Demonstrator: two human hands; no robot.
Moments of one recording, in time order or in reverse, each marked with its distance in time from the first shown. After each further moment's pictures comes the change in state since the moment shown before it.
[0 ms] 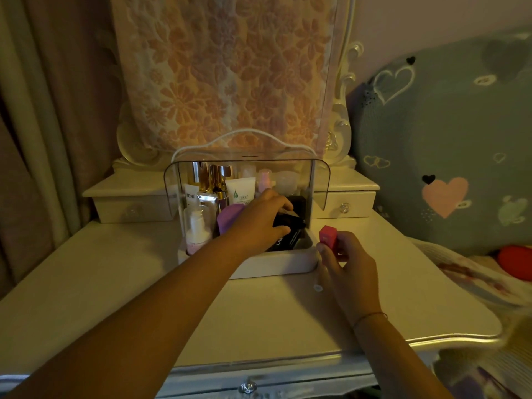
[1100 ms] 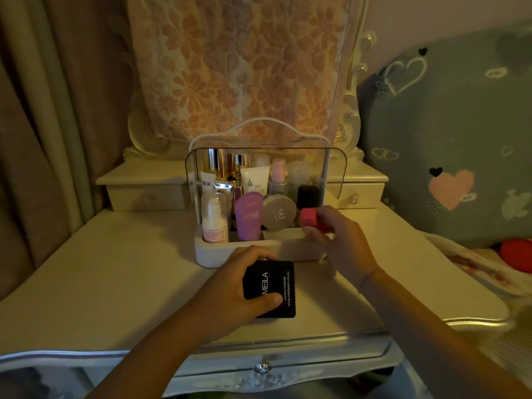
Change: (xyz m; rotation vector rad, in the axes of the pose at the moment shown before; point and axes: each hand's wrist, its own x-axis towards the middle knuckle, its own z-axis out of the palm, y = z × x) left_hand -0.139 -0.018 -0.007 -0.522 -0.105 -0.090; right_hand 0.021 -0.028 0.013 -0.051 -0.318 -0.134
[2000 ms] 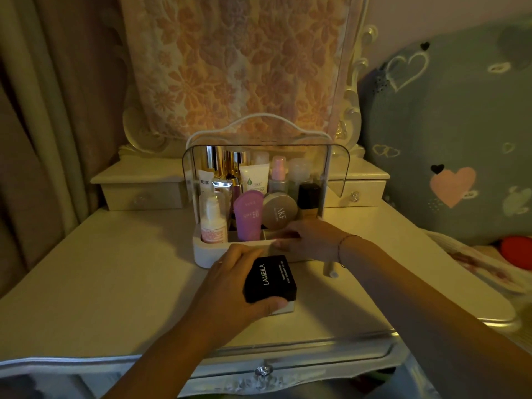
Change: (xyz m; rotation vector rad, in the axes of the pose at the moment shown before) left_hand 0.009 -0.025 0.006 0.510 0.163 0.044; right_hand 0.046 -0.019 0.020 -0.465 -0.661 0.123
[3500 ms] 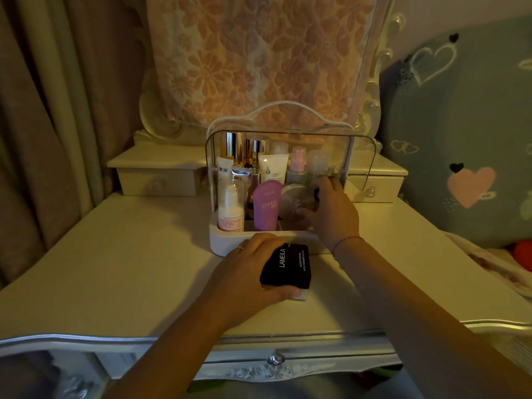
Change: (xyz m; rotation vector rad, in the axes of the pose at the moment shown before) left_hand 0.007 -0.012 -0.001 0.040 -0.029 0.077; right_hand 0.027 -0.002 0.017 0.083 0.770 0.143
